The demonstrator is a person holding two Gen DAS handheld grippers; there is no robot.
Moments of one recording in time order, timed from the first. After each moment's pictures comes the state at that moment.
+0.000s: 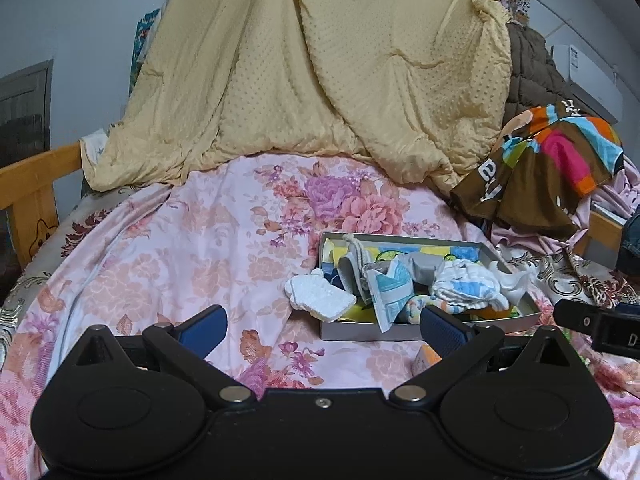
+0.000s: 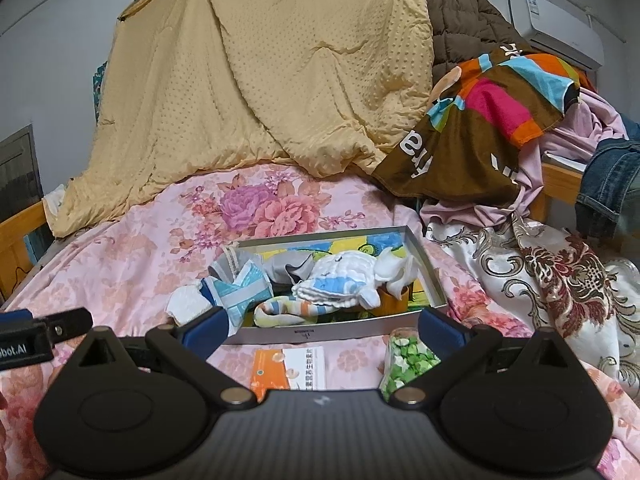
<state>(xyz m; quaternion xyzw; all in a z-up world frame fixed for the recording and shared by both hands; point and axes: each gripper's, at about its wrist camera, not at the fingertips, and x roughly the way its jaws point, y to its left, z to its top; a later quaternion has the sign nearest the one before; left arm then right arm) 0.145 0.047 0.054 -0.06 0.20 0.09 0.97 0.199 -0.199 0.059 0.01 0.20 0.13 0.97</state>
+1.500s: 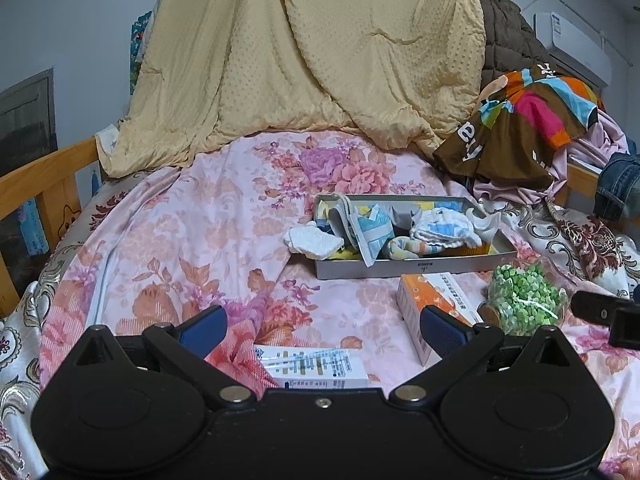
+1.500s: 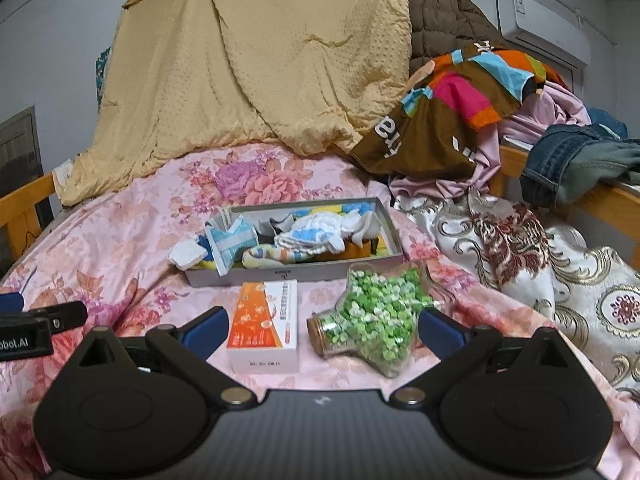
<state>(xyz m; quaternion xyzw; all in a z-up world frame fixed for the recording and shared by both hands) 0.064 0.005 0.045 -0.03 0.23 0.10 0.97 0.110 -0.242 0.046 0.00 0.22 0.12 0.97</state>
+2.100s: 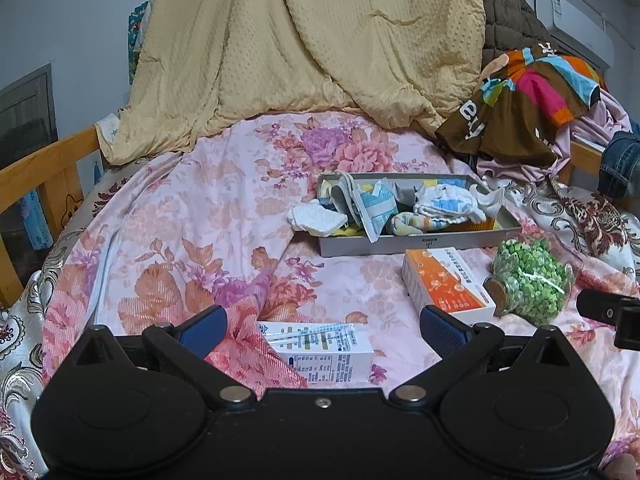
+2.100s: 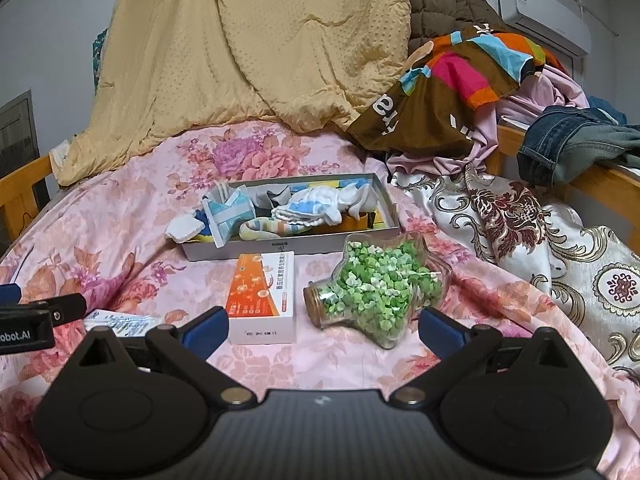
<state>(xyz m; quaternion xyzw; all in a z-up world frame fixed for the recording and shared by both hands) 0.063 0.003 0.033 -0.02 0.26 0.10 0.96 0.104 -0.242 0.036 -0.01 0.25 0.12 0.96</state>
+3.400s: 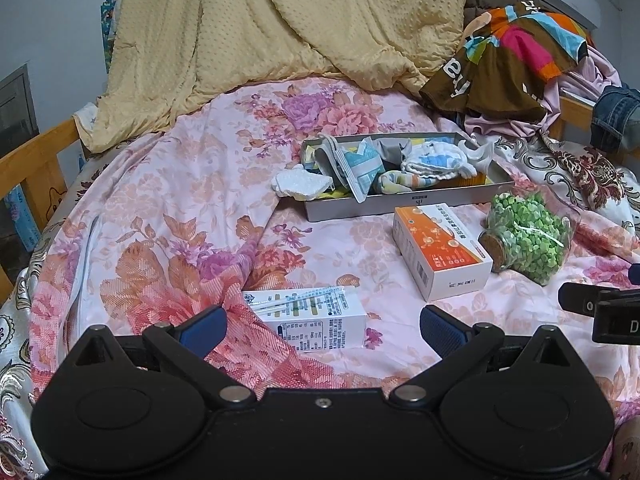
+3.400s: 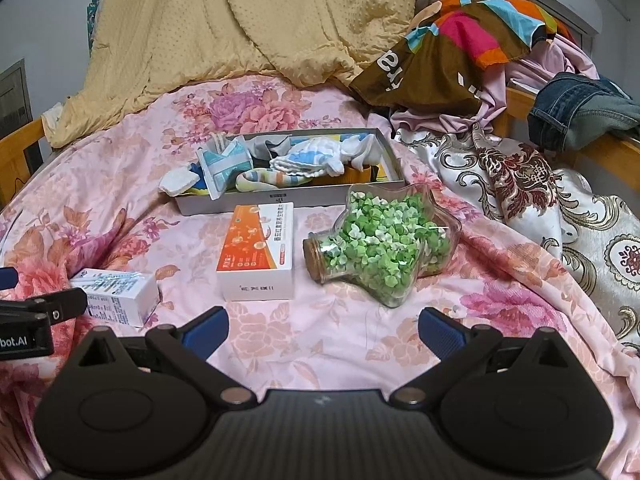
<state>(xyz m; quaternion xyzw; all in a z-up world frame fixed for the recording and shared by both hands) 0.072 -0.004 0.015 0.01 0.31 0.08 0.95 0.114 -0.235 0.014 -0.03 0.30 0.11 0.95</state>
